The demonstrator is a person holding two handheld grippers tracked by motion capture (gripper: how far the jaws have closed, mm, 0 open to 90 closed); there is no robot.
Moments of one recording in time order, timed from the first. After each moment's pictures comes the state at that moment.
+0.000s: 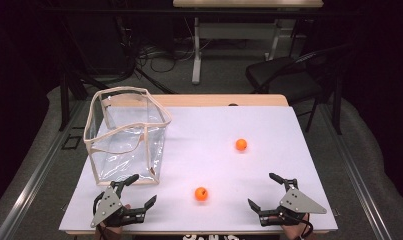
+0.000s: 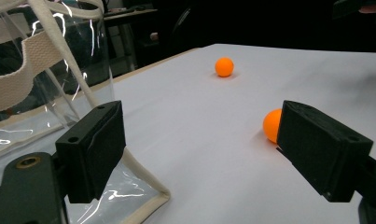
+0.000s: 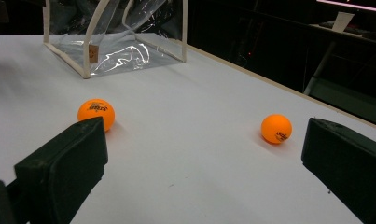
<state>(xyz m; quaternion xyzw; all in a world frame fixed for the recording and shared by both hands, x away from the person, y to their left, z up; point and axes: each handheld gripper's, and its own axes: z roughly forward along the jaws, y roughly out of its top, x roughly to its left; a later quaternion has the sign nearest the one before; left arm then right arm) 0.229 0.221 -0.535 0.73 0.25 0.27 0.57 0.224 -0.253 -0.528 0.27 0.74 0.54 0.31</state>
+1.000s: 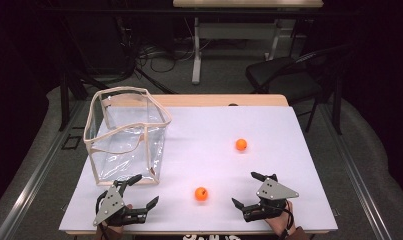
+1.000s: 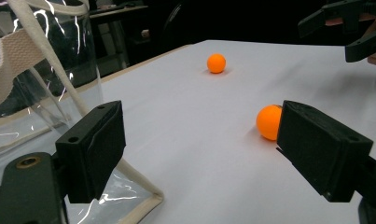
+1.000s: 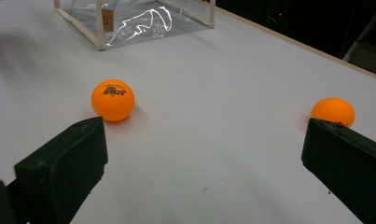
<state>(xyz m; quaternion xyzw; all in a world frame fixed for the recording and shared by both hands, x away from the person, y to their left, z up) 0.233 0.217 -0.536 0.74 0.24 0.26 0.57 0.249 -0.214 -0.534 0.27 0.79 0.49 0.25</state>
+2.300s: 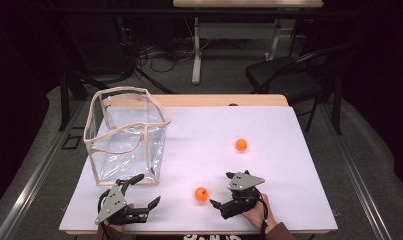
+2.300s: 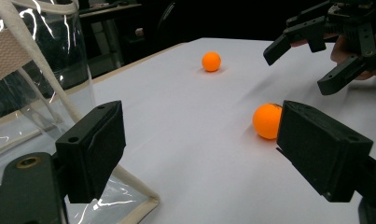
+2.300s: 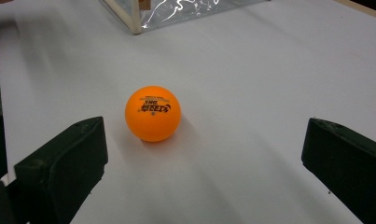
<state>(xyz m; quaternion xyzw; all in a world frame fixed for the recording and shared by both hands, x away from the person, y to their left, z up) 0.236 0.214 -0.536 0.75 0.23 0.25 0.57 0.276 -0.154 -0.543 0.25 0.84 0.46 0.16</state>
